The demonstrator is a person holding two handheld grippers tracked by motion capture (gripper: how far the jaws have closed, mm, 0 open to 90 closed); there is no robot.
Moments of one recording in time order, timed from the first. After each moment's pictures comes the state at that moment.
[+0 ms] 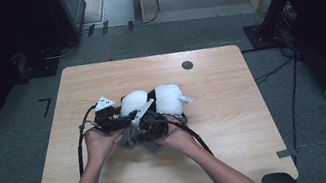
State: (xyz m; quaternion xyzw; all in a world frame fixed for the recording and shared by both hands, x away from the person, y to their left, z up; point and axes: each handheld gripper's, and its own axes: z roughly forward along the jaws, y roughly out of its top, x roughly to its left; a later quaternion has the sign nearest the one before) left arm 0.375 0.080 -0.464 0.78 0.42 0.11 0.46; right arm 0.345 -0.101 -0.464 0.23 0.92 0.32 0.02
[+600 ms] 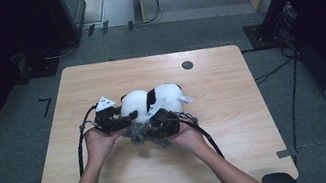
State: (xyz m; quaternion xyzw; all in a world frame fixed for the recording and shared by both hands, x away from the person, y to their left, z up) left arm 0.375 0.079 -0.465 0.78 0.41 0.11 0.45; right arm 0.341 -0.137 -0.464 0.26 0.91 0.32 0.05
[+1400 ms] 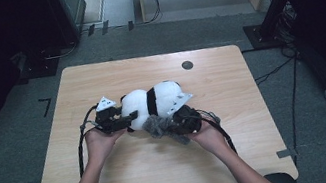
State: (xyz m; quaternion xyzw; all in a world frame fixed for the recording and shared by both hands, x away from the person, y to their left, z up) left arm 0.375 0.078 -0.466 0.78 0.41 0.11 0.45; right arm 0.331 -0.200 -0.459 0.31 0.89 0.32 0.07
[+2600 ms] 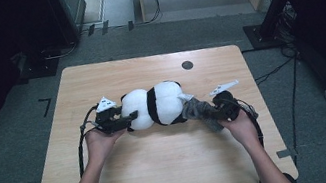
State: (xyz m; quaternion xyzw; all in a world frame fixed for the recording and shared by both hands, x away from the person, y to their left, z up) left arm 0.375 0.079 -0.468 0.79 0.40 0.12 0.46; right arm 0.341 -0.316 -0.456 0.47 0.82 0.32 0.10
